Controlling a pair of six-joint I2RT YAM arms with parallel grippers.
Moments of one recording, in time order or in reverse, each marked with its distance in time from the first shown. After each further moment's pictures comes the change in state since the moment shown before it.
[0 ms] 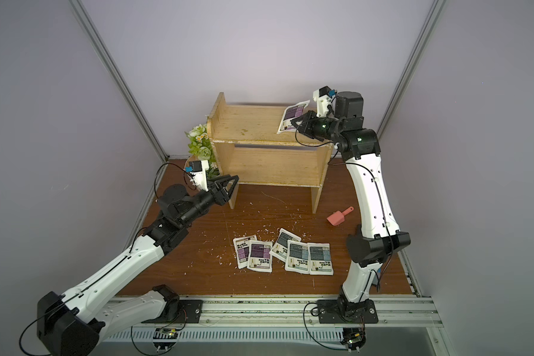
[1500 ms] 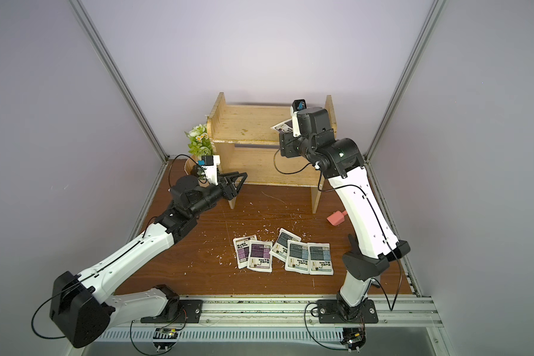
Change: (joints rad) left arm 0.000 0.154 0.090 0.005 0.071 0.008; right arm 0.330 -0.109 -0.027 -0.296 0.838 -0.364
